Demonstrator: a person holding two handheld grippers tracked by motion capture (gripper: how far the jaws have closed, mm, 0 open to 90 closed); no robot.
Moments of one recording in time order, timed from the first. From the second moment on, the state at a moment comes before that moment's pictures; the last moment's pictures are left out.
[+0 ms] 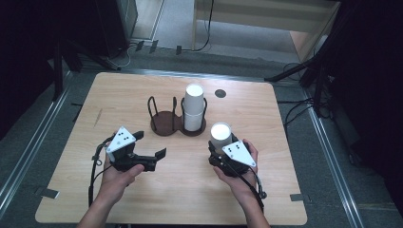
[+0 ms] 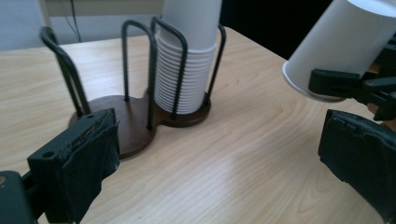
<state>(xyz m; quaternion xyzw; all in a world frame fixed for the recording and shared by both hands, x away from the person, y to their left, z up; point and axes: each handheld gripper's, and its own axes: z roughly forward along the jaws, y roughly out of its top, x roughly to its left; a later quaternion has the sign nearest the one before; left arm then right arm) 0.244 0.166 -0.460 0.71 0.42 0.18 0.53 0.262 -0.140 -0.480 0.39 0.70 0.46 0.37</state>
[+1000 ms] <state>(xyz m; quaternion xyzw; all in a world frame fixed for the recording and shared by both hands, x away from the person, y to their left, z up) 0.242 0.143 -0.457 0.73 0.40 0.15 0.54 0.250 -0.110 -0.488 0.30 0.74 0.40 0.45</state>
